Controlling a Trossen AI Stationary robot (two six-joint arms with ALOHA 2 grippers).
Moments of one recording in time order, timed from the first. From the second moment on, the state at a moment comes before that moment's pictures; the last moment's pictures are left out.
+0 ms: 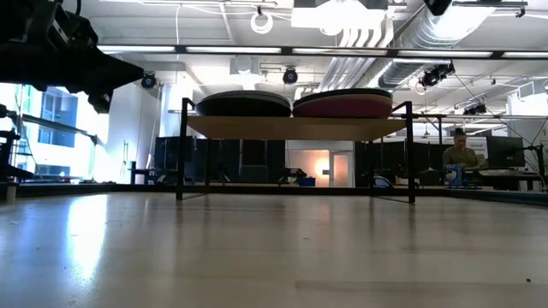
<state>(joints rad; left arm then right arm) 0.03 0.01 0.01 0.02 -0.15 -0.27 -0.23 0.65 0.90 -0.38 -0.36 0.34</state>
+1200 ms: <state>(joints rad) 0.03 0.02 0.01 0.03 -0.15 -0.26 -0.26 0.00 0.01 0.12 -0.23 0.21</state>
